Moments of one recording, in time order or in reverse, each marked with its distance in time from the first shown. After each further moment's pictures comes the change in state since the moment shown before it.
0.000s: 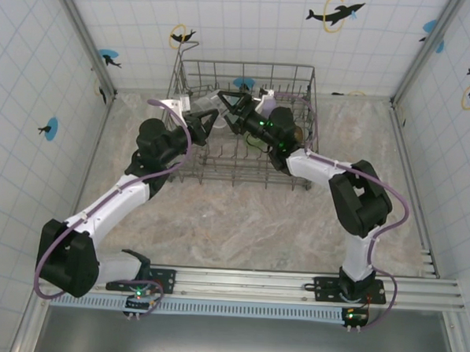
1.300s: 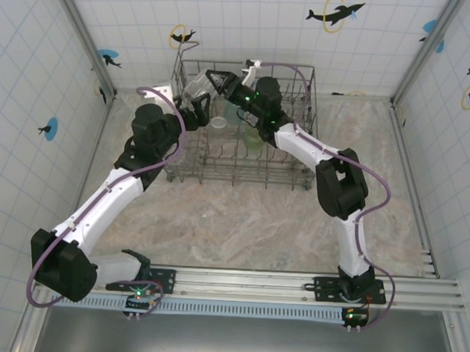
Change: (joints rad) left arm -0.002 -0.033 0.195 -0.376 -0.440 0.159; right arm -0.027 0.275 0.541 -0.348 0.035 -0.496
